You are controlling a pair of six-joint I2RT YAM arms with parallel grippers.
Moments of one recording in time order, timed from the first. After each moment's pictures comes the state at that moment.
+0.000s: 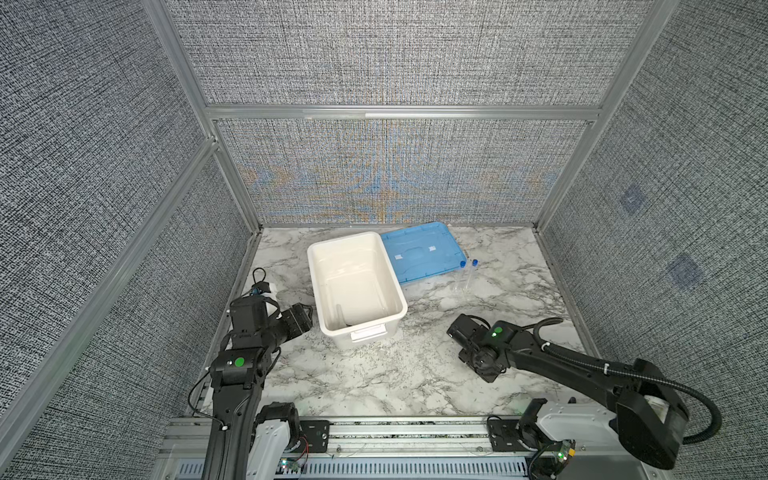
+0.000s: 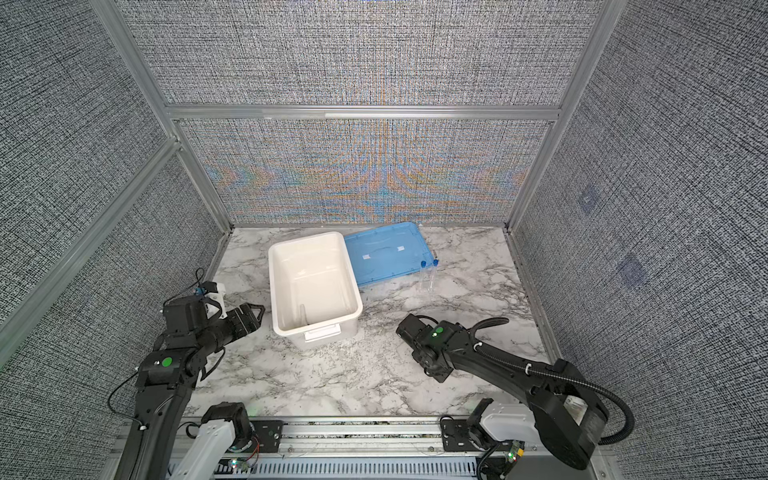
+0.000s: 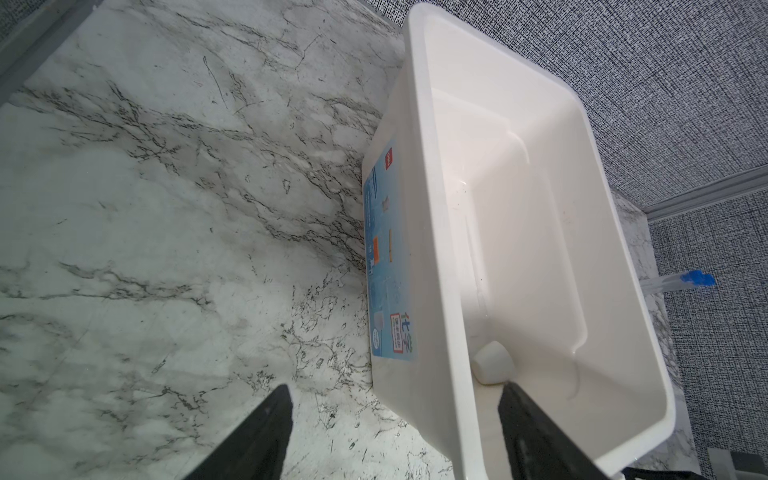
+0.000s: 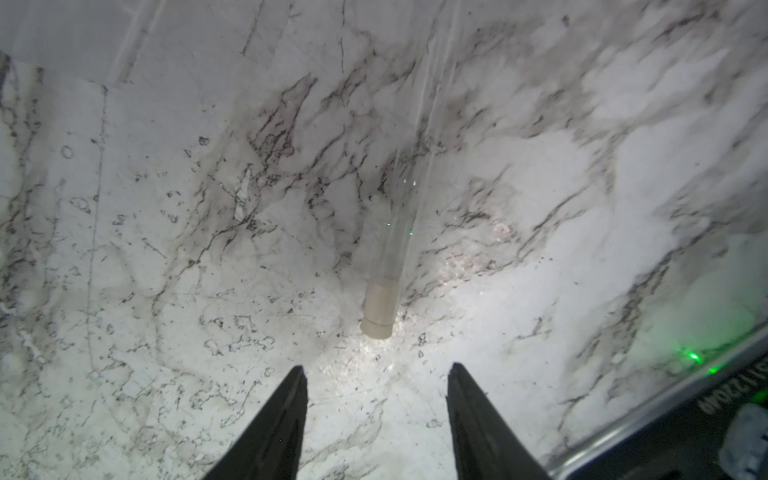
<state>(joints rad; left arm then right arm) 0.04 0.69 0.76 -0.78 0.29 -0.42 0.79 1.28 0.73 -0.94 0.25 1.56</state>
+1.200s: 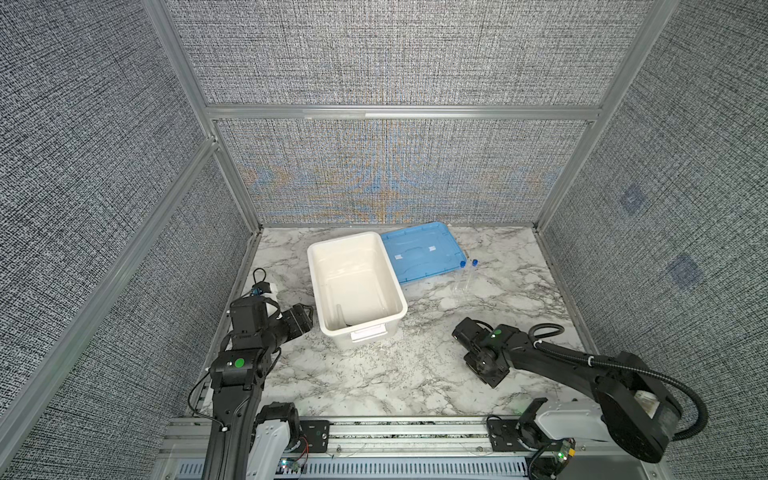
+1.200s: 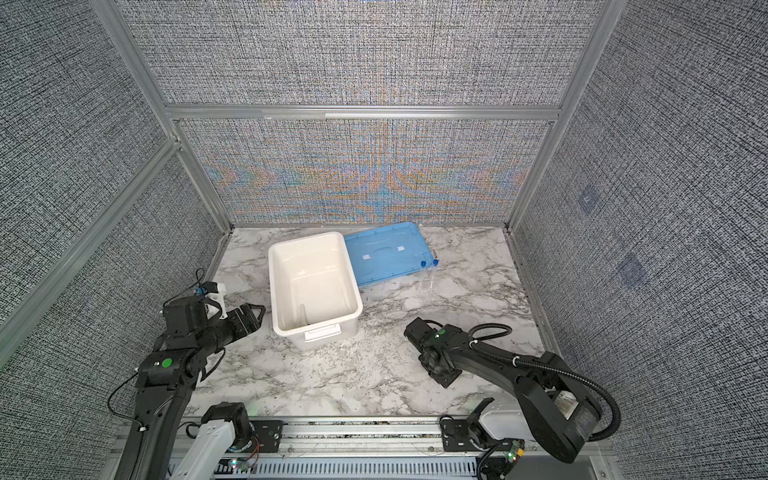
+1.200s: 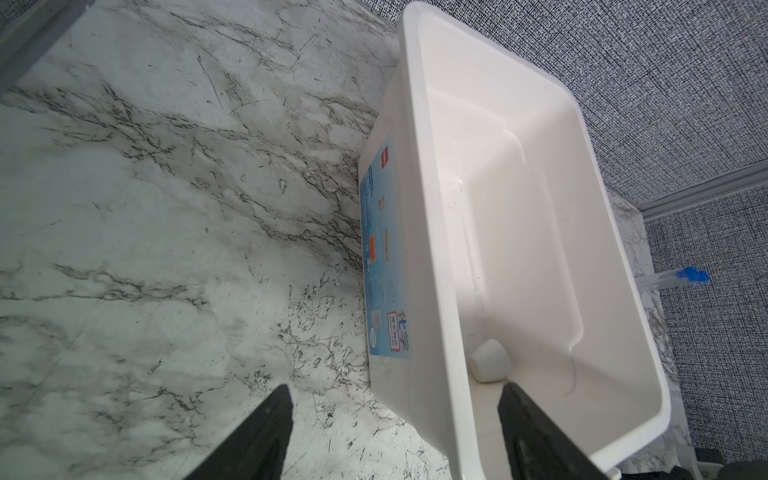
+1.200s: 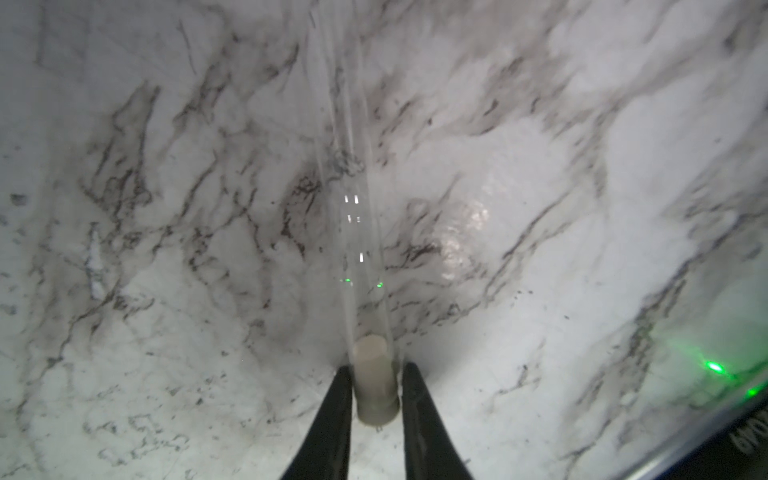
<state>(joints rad) 0.04 0.68 0.76 -0.78 0.30 -0.42 0.71 1.30 0.61 -0.86 0.21 1.58</state>
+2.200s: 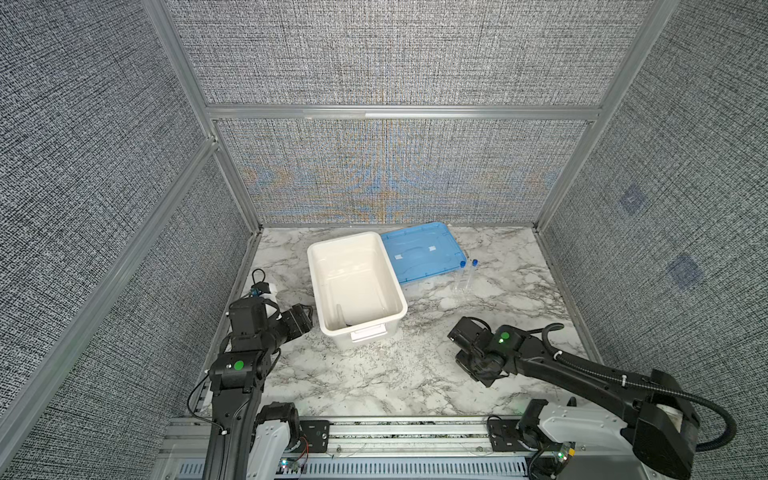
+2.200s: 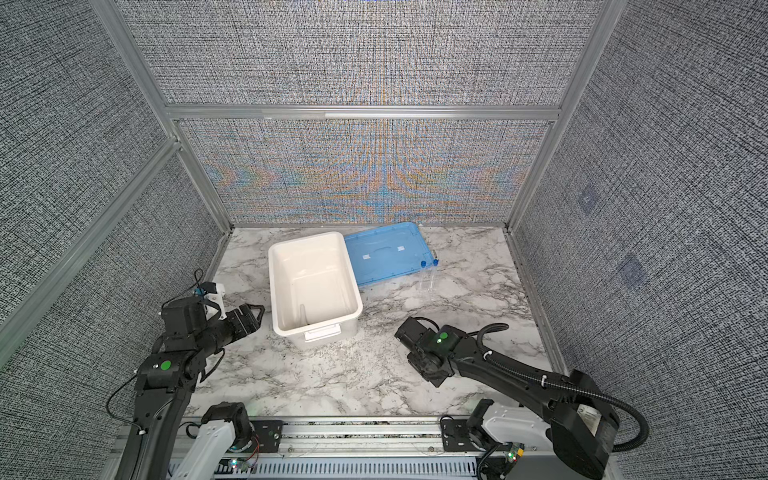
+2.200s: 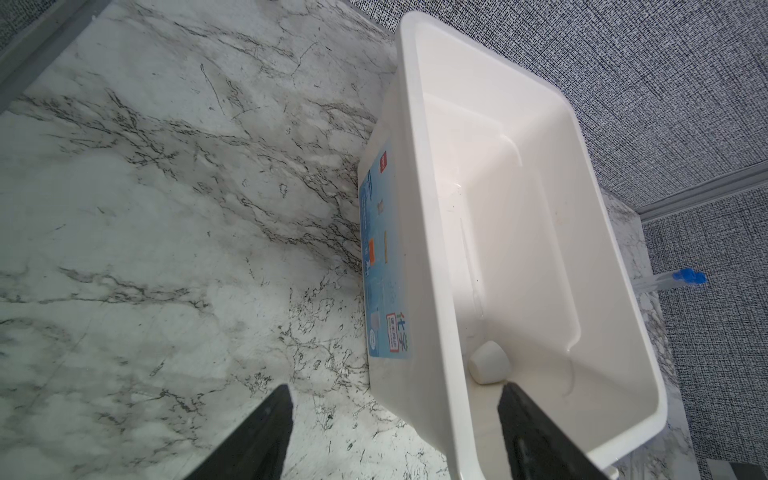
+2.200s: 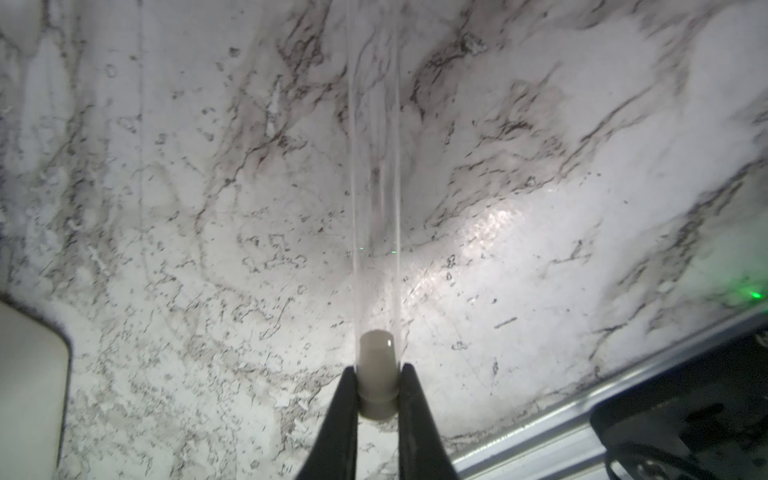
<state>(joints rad) 0.04 0.66 0.76 -0.78 0.29 -0.42 0.88 1.16 0.76 -0.98 0.17 1.63</state>
